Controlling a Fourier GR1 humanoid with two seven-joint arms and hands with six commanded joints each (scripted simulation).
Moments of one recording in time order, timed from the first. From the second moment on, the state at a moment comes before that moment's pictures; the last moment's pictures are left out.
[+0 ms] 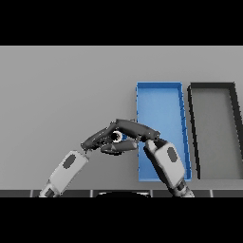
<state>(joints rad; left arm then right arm) -0.30 0.20 -0.53 -1.56 0.06 -0.29 0.05 -0.48 0.06 0.30 -1.81 -0.22 0.64 0.41</state>
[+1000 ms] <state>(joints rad) -0.25 0.24 -0.54 -1.60 0.04 -0.29 0.08 -1.06 -0.24 -0.02 -1.52 -0.58 0.27 0.50</state>
